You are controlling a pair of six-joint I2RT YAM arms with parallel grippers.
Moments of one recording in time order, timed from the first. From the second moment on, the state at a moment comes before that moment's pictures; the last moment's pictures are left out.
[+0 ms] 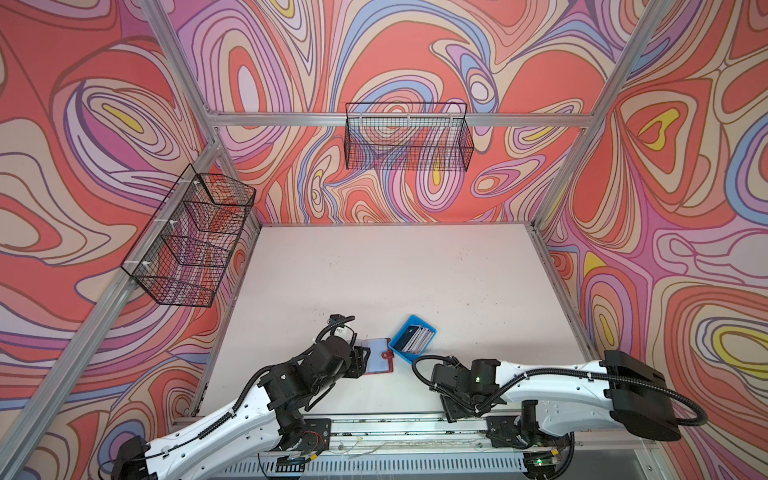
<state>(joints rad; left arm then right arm) -0.91 0.67 0.44 -0.49 -0.20 -0.82 1.25 1.29 0.61 -0.84 -0.01 1.02</state>
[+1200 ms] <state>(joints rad) -0.91 0.66 0.45 -0.51 -0.20 -0.82 1.30 1.26 0.58 -0.81 0.06 1.08</state>
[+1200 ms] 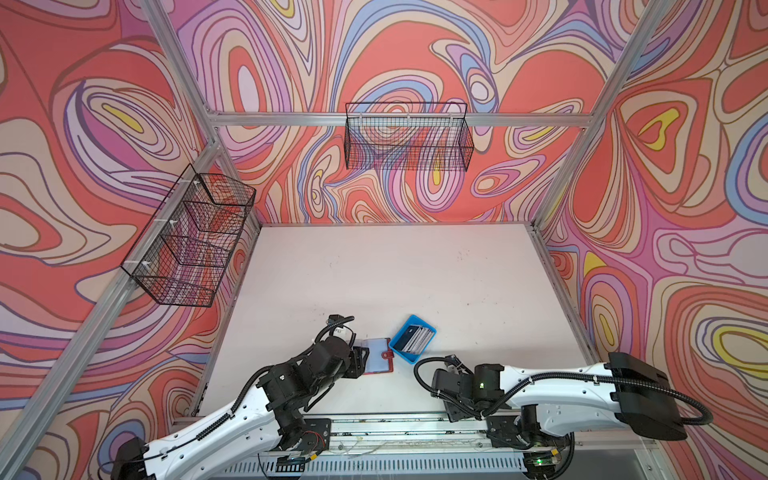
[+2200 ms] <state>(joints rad) -0.91 0.66 0.45 -0.51 -0.21 -0.82 1.37 1.40 0.66 -0.77 0.04 1.15</state>
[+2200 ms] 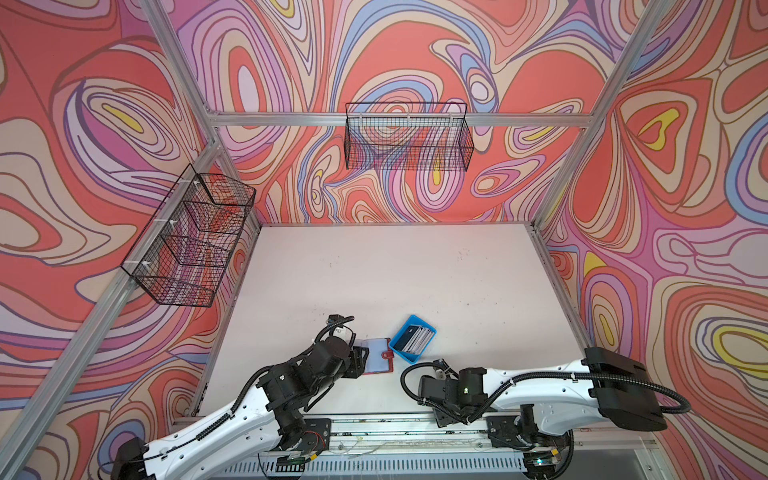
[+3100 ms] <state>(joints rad) -0.91 0.64 0.45 -0.51 -0.22 -0.81 1.38 1.38 0.67 -0.76 0.07 1.21</state>
